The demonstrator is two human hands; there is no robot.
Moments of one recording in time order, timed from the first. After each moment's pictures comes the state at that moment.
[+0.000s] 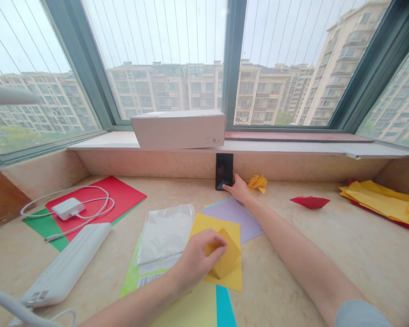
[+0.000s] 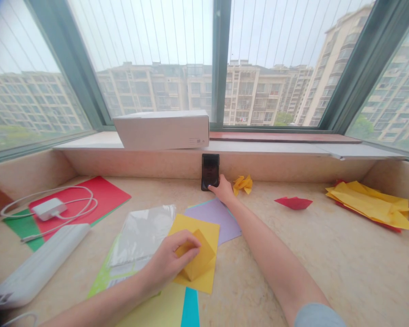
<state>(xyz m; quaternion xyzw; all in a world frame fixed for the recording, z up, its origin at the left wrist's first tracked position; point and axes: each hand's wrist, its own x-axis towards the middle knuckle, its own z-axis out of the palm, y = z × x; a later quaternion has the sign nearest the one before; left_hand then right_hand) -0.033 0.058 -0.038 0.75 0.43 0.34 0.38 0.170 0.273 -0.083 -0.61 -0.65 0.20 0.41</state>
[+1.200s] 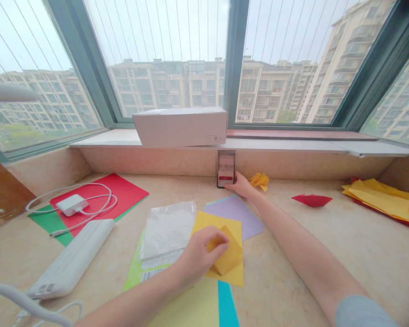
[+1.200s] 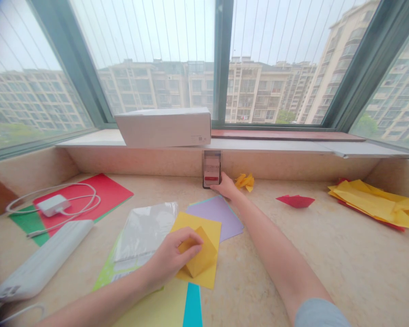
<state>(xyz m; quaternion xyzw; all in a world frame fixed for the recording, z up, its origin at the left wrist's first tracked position) -0.034 0.059 -0.040 0.75 0.43 0.33 0.38 0.181 0.280 -0.081 -0.54 -0.68 0.26 0.42</state>
